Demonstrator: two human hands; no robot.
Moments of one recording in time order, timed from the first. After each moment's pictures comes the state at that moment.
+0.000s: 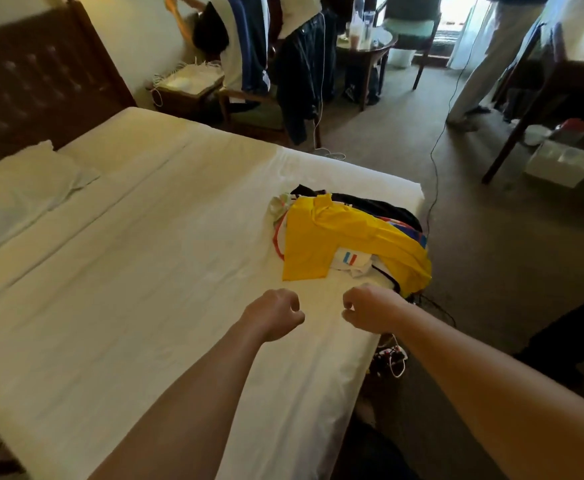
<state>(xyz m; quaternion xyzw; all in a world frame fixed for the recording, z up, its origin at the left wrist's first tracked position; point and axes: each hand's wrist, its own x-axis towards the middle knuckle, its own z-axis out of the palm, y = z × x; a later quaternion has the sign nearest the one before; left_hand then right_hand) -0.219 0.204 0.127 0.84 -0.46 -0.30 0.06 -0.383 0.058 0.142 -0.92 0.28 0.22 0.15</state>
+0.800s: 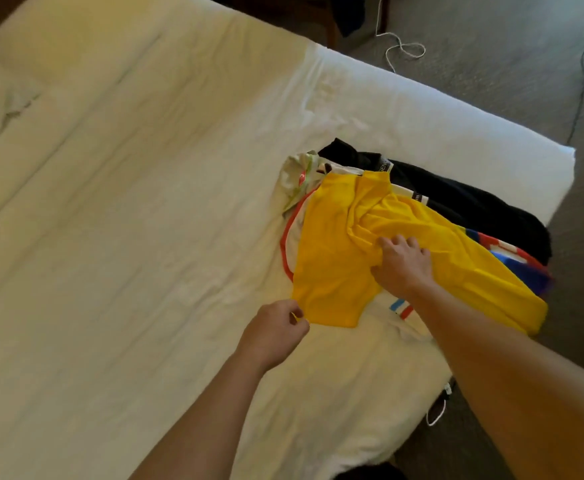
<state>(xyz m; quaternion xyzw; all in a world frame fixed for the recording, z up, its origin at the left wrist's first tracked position) -0.031 -0.024 -0.061 0.87 -0.23 -0.42 0.12 -0.125 -0.263 -0.134 -0.89 0.37 0.22 0.17</state>
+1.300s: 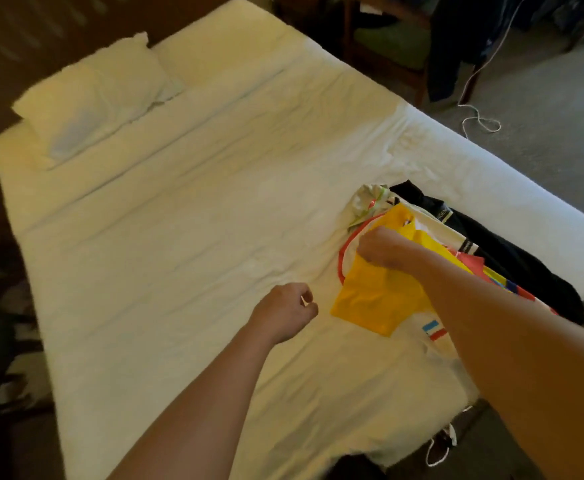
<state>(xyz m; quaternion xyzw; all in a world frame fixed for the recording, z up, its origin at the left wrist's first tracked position) -0.032 0.052 0.045 0.90 -0.16 -0.37 0.15 -0.029 -0.178 0.031 -0.84 0.24 0.29 0.38</state>
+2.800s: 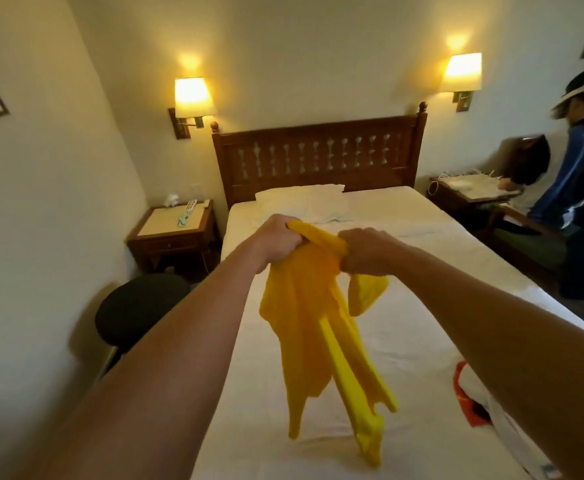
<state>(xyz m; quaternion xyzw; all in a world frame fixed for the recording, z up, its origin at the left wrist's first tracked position) -0.146 0.410 0.371 0.88 -0.04 -0.04 0.47 -0.132 0.210 0.353 -0.97 -0.20 0.02 0.12</state>
